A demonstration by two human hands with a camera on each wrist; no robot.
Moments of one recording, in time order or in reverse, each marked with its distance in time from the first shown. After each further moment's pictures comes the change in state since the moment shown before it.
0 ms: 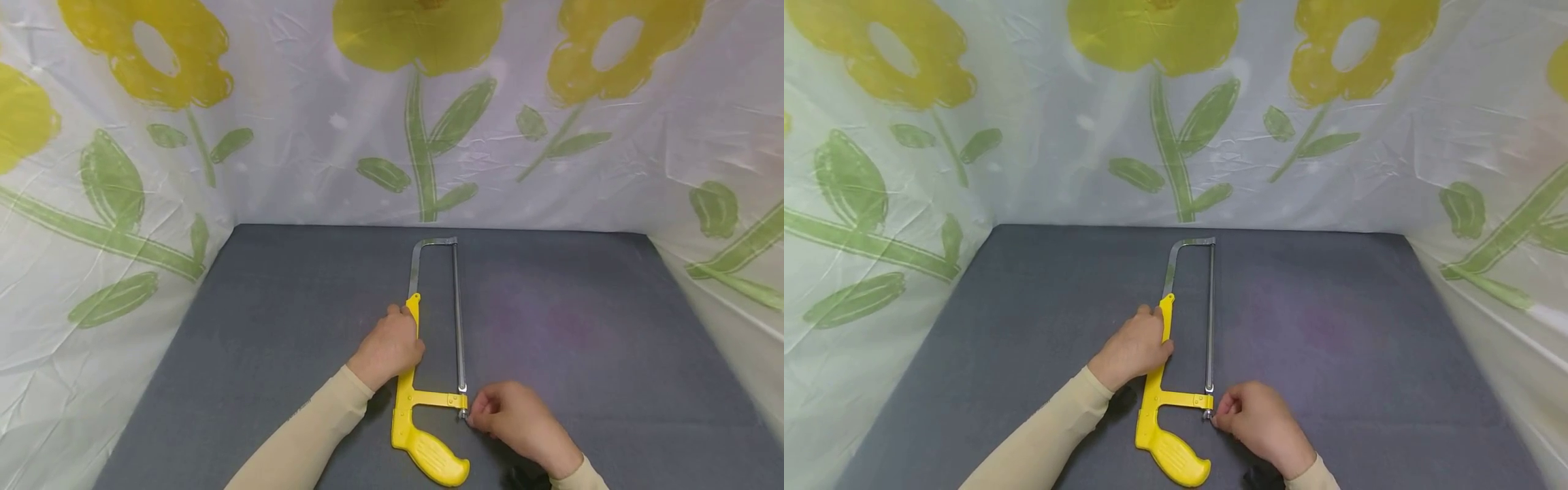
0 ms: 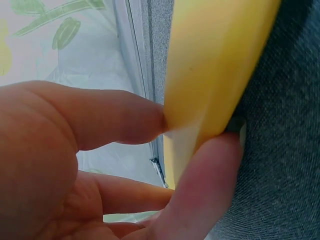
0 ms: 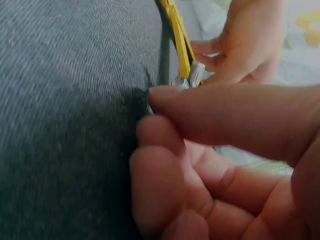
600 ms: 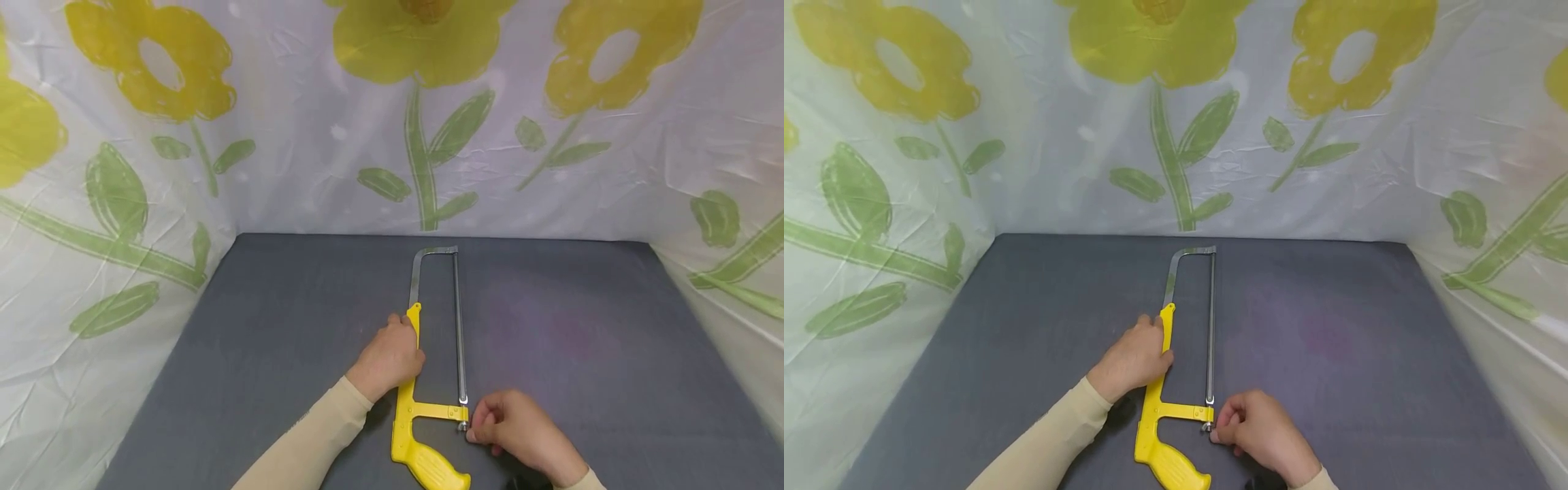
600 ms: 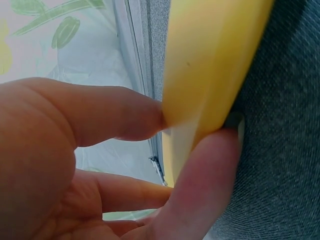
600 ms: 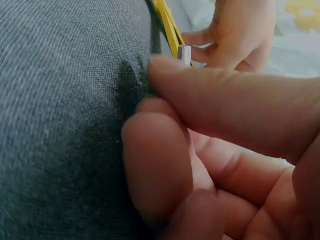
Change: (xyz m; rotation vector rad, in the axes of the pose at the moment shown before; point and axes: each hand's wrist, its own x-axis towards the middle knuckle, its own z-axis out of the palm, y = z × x) left_hand -0.003 -0.001 0.001 -0.007 0.010 0.015; right_hand 0.006 0.008 0.000 0.165 -0.062 0.013
